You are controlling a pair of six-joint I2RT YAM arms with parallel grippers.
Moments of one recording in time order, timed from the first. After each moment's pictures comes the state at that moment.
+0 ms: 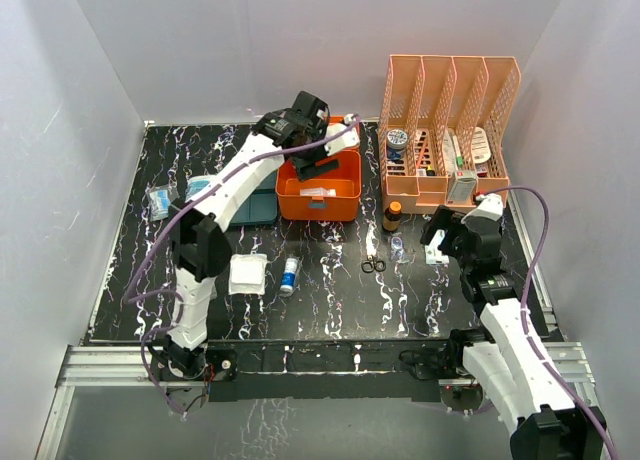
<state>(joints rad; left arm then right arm) -0.61 2.15 2.20 -1.03 -0.07 0.79 0.09 0.68 0.46 -0.22 0.13 0.34</state>
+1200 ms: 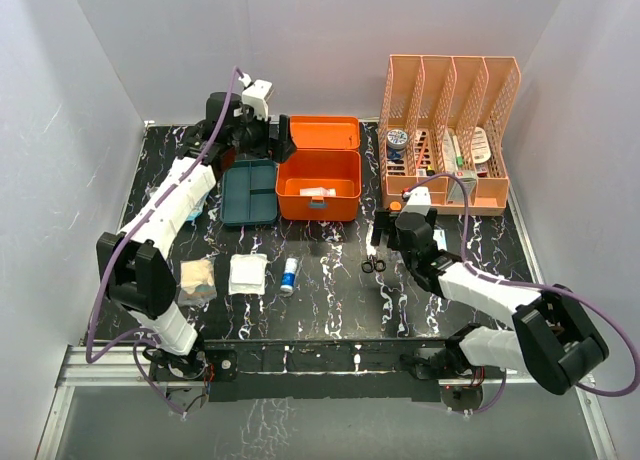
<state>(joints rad) -0.33 1.66 1.57 -0.40 0.28 -0.03 0.54 1.18 0.47 0.24 0.41 0.32</state>
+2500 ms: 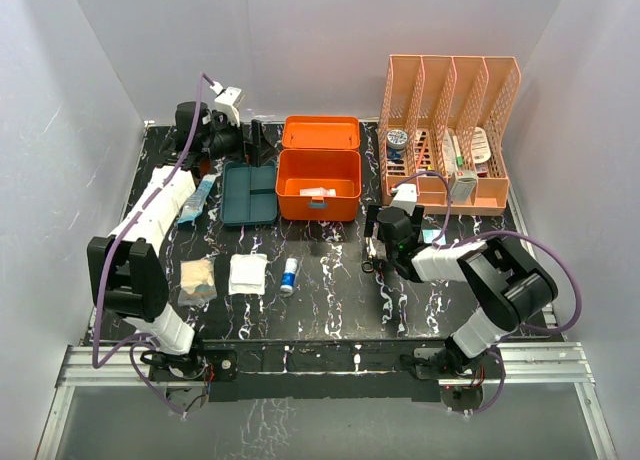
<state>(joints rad) -0.15 1.62 1.39 -0.21 0.55 -0.05 0.54 1.57 0.54 0.53 0.54 0.32</state>
